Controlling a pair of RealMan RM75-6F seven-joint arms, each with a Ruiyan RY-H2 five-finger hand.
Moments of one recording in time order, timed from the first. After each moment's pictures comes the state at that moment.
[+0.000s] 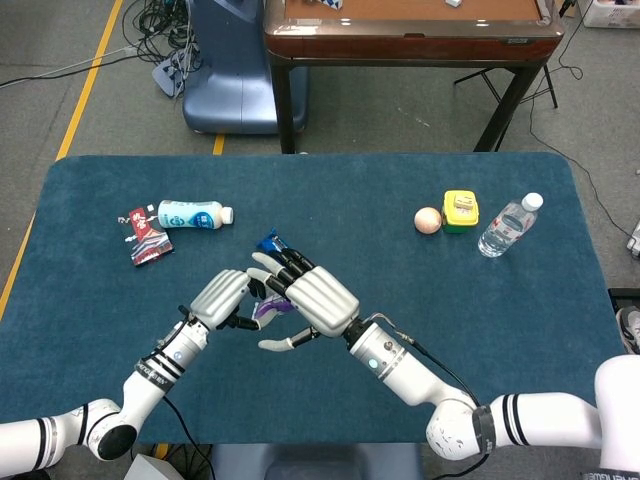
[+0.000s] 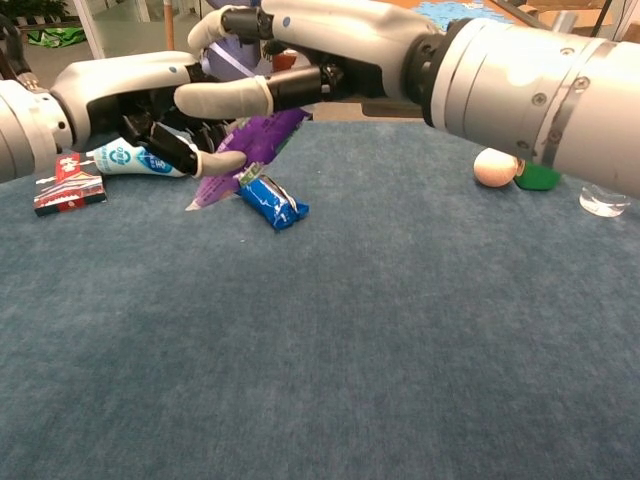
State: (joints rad) left arm -0.75 -1.37 -0.23 -1.77 1.25 0.97 -0.13; right arm 0.92 -1.49 0.27 -1.84 -1.18 0.99 -0.34
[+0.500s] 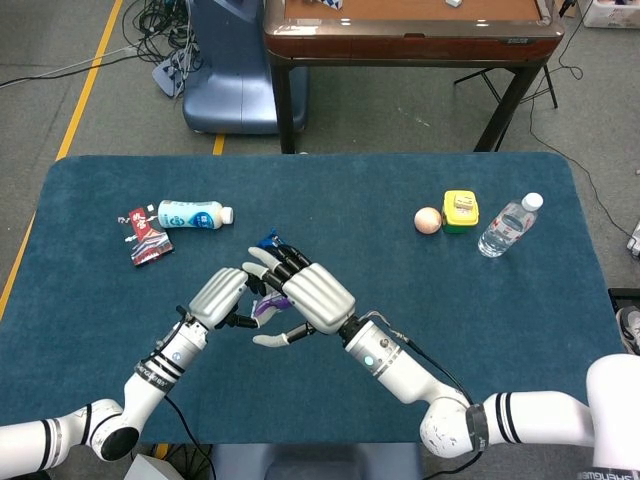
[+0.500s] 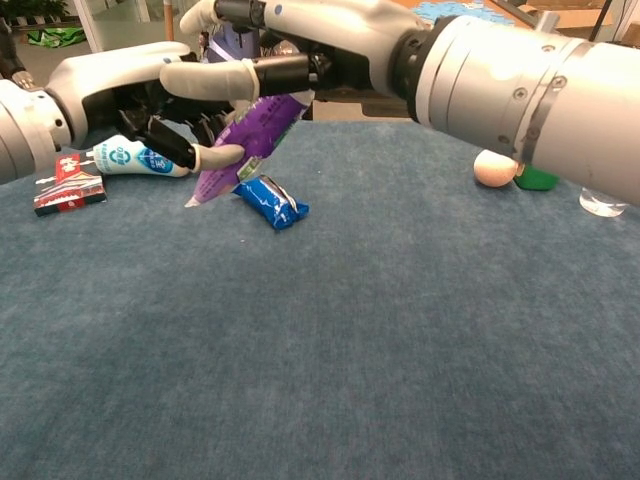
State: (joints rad) left arm -0.73 -1.40 -0.23 -1.73 1.32 1.03 -0.19; right arm 0.93 -1.52 0.28 -1.82 -1.19 1.00 -0.29
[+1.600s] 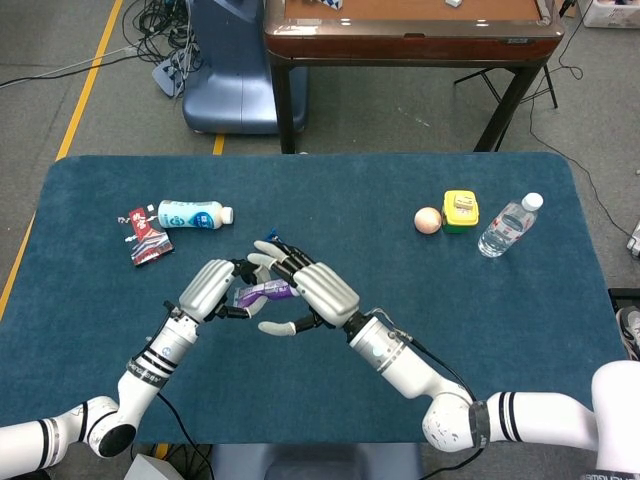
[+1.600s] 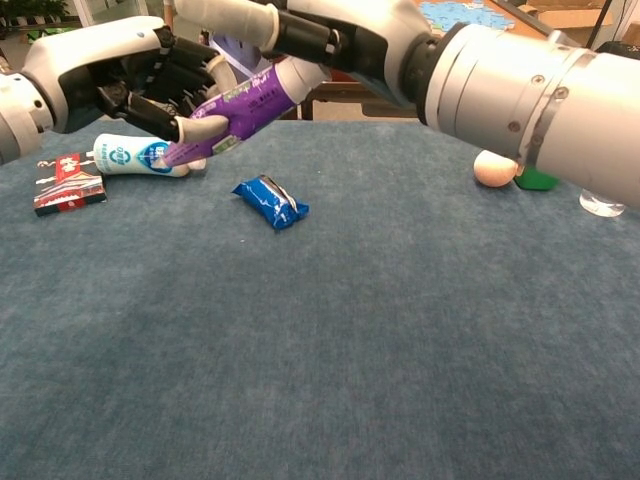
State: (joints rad) left arm -0.70 -1.41 -0.24 -1.69 1.36 1.08 -0.29; right arm 0.89 -1.53 0.31 -1.77 -1.25 0.96 0.11
